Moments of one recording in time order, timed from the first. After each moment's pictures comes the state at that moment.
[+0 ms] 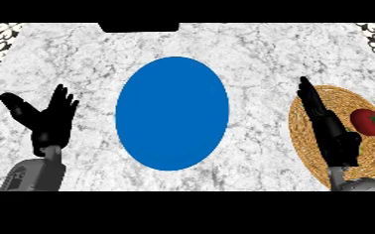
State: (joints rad) left arm -0.16 0.29 0.02 -1.30 0.43 0.41 0.21; right arm -0.06 -0.45 0.25 -1.59 -0.16 -0.25 0.01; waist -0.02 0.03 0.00
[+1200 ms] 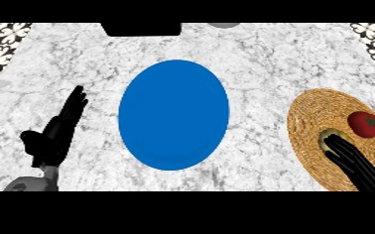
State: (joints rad) left arm -0.05 0.38 -0.13 -1.35 0.23 0.12 -0.14; right arm 0.32 -0.61 0.20 -1.67 0.19 -0.44 -0.84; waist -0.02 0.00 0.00
